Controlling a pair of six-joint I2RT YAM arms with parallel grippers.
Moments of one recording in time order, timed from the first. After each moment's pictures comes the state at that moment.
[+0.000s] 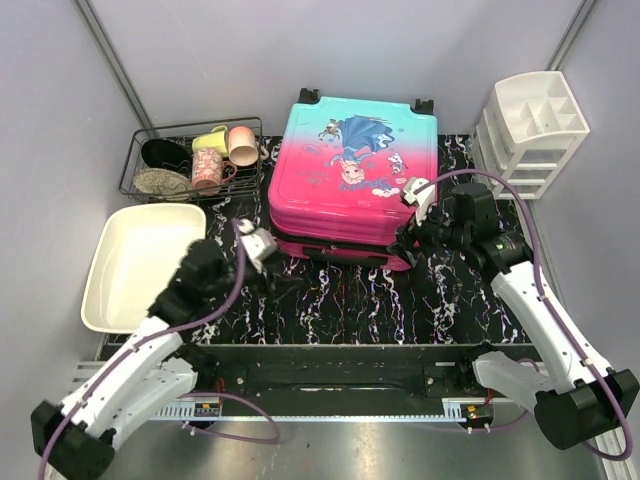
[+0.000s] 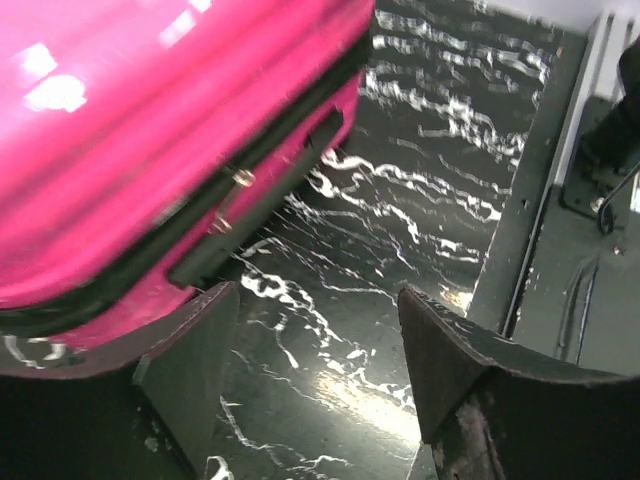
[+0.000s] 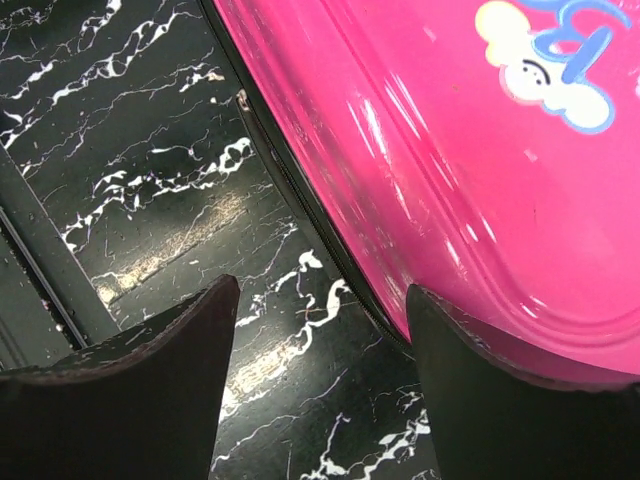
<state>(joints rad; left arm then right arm) -0.45 0.70 0.59 -0.13 0.60 0.07 0.33 1.04 1.04 -0.60 -0.52 -0.36</state>
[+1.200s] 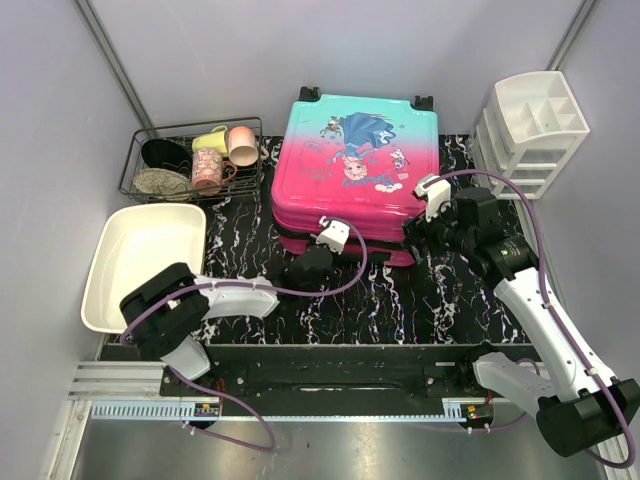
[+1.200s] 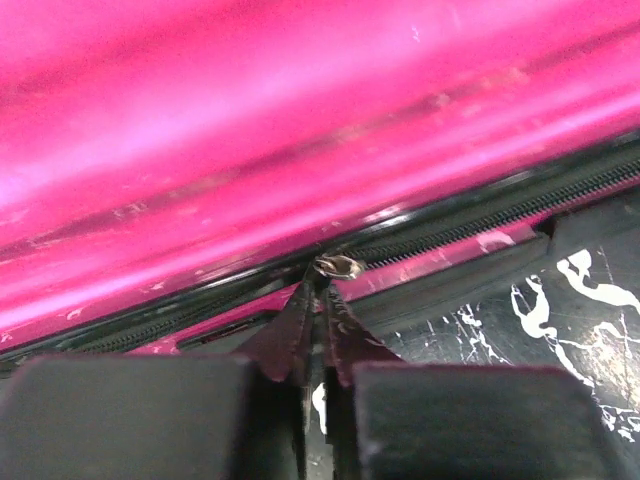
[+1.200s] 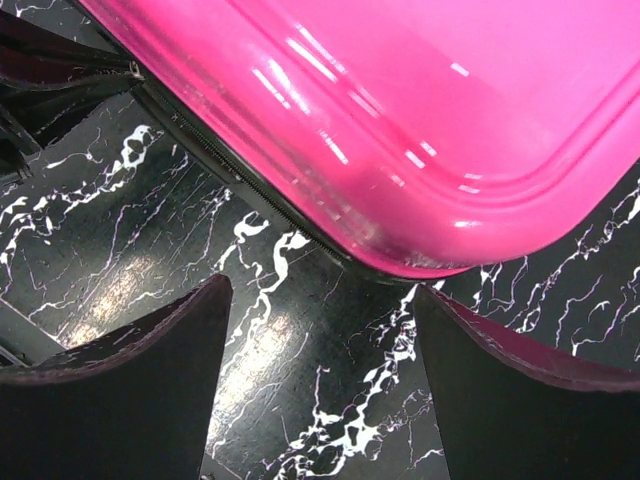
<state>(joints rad) -0.99 1.57 0.71 0.51 -0.56 -0.07 0.33 1.00 1.02 -0.64 -0.23 -0.21</state>
